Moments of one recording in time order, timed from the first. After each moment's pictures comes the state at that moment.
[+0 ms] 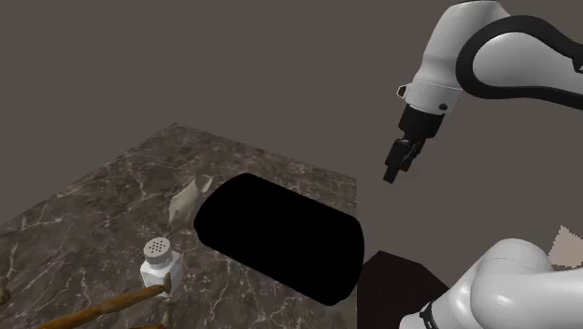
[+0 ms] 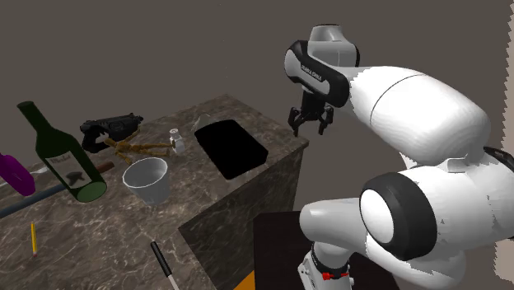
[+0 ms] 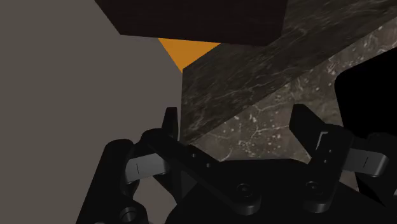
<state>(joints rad) 0.02 -0.75 0.06 -2.36 0.08 1.50 -0.03</state>
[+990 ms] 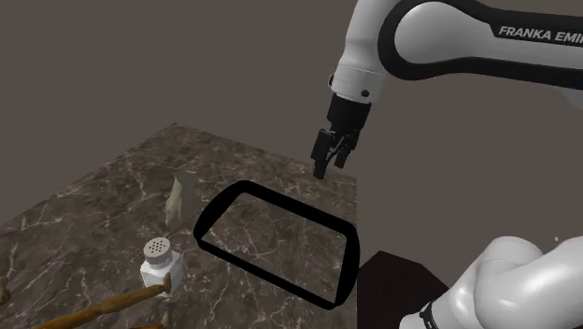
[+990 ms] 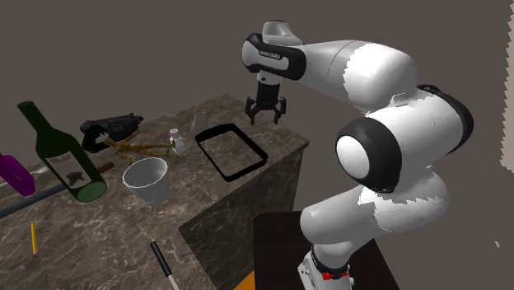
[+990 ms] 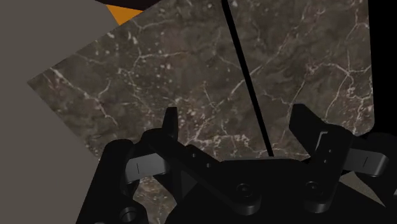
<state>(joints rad) 0.11 -0.39 0.23 -2.10 0.23 1.64 0.12</state>
